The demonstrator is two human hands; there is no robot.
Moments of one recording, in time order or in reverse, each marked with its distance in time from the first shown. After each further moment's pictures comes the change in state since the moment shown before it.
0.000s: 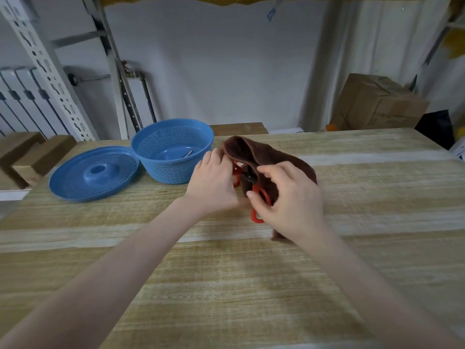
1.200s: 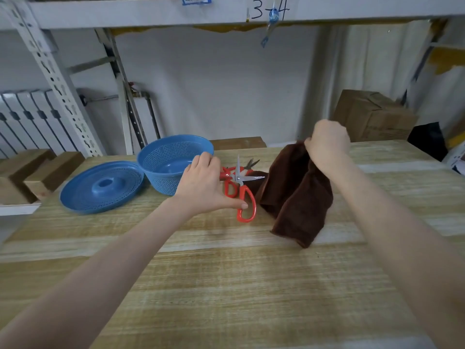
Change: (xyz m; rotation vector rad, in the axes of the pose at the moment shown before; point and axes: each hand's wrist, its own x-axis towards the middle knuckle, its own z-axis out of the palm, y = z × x) left_hand 0.003 -0.012 -0.029 0.154 -0.024 0.009; right_hand 0.117 0.087 -0.028 -0.393 -0.204 0.560
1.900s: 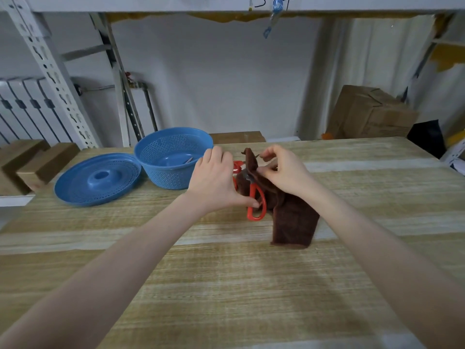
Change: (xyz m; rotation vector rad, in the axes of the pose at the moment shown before) left_hand 0.001 0.024 0.008 0.020 0.041 0.026; right_hand -0.068 -0.031 0.029 0.611 -0.396 -0.330
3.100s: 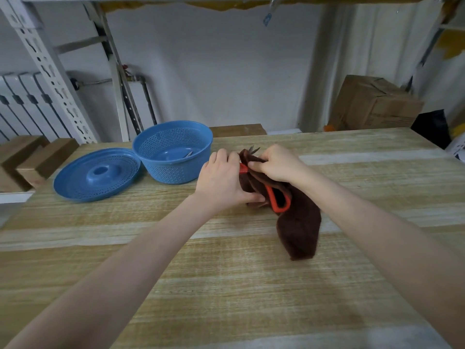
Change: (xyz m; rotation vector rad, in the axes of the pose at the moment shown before) left_hand -0.002 0.012 0.013 -0.085 -0.033 -0.055; right_hand 0.017 -0.008 0.009 -0.214 -0.194 0.127
